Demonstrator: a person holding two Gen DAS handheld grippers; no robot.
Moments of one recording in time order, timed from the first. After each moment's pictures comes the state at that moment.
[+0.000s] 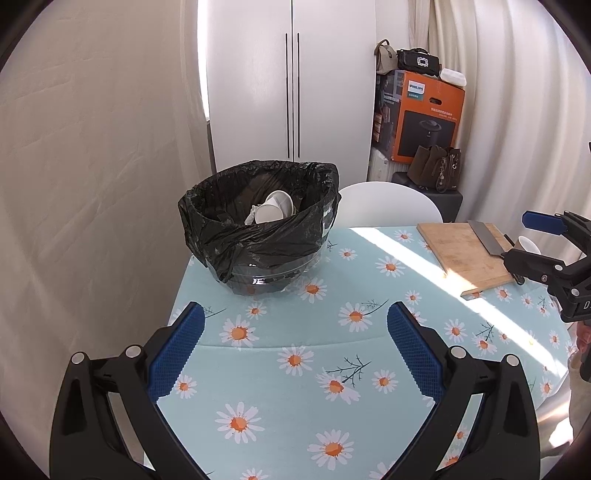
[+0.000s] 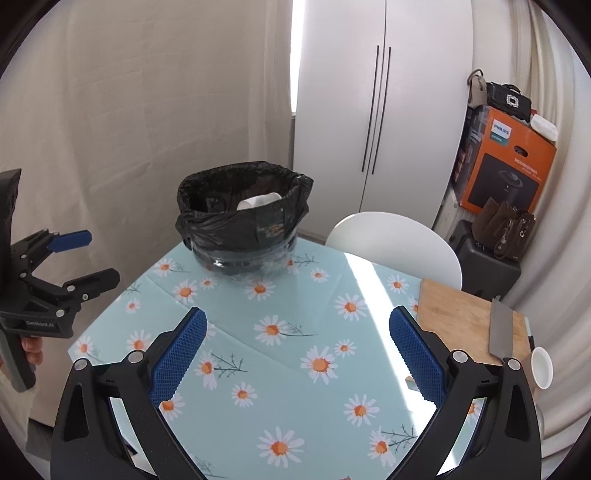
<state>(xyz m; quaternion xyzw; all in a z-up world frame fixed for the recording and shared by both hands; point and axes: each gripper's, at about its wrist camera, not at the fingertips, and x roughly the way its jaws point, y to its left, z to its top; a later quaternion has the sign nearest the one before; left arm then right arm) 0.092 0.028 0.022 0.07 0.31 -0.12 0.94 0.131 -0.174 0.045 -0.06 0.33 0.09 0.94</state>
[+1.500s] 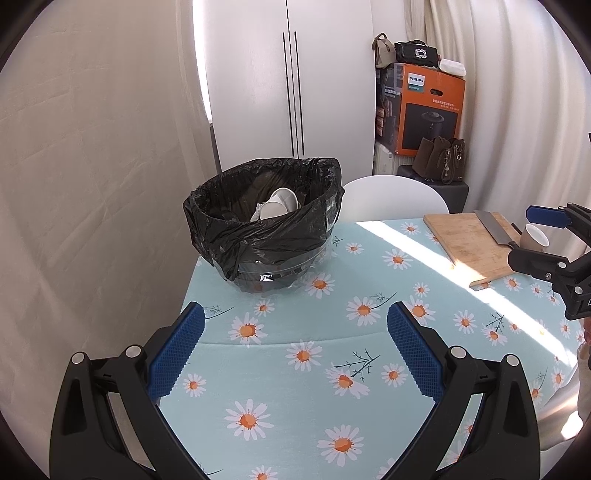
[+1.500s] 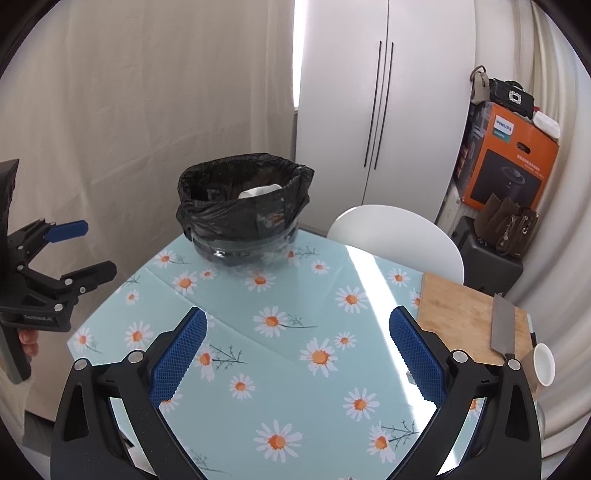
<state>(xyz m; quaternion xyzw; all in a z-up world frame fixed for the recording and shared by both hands) 0.086 0.024 0.019 0.09 0.31 -0.11 0.94 0.129 -0.176 0.034 -0.06 0.33 0.10 0.94</state>
